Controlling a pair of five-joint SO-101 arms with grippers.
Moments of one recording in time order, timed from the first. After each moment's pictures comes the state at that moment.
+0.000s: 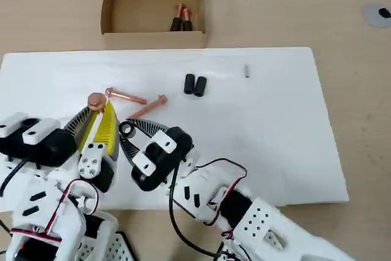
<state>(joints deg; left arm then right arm) 13.6 -104.2 58.2 56.7 -1.5 -56.3 -68.6 86.5 -4.4 0.0</state>
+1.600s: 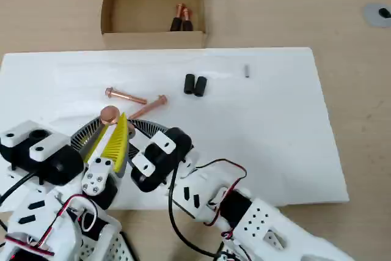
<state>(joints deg) 20.6 -104.1 52.7 61.7 -3.7 -56.3 -68.6 86.9 -4.4 0.1</state>
